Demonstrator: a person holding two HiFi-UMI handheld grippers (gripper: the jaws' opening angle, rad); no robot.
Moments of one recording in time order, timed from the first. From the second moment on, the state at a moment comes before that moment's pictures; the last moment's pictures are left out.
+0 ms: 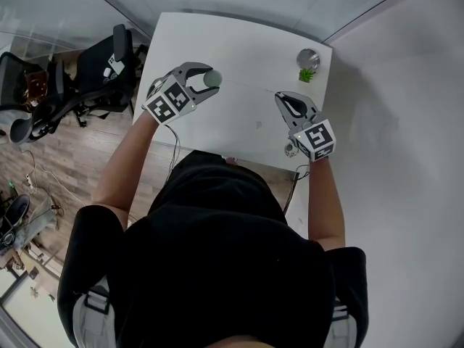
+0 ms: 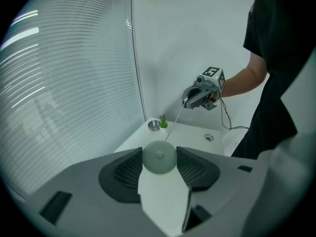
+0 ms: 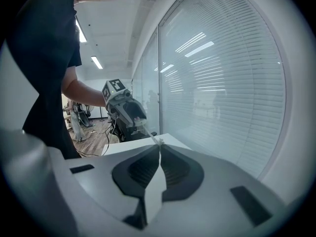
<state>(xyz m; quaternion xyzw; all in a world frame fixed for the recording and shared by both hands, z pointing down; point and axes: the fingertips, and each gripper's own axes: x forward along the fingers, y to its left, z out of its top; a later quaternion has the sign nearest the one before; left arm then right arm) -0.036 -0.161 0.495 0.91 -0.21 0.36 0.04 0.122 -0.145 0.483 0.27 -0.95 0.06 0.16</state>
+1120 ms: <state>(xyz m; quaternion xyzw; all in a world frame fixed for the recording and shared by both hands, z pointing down) -0.054 -0.172 0.515 0.89 -0.25 0.37 0.06 0.204 -0.154 0.505 0.35 -0.92 0.09 0.19</state>
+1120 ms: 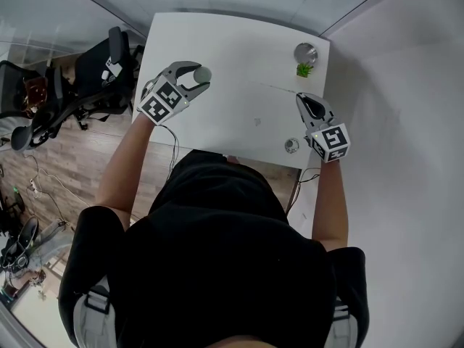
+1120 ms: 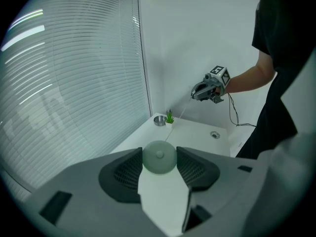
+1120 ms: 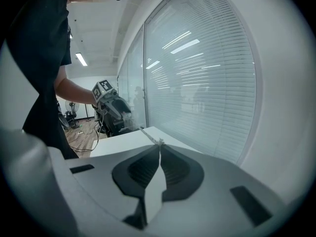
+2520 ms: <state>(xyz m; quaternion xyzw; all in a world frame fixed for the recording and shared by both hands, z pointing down) -0.054 -0.144 0.576 0.89 -0.28 0.36 0.08 0.240 -0.129 0.572 0.38 -0.88 0.14 0.23</state>
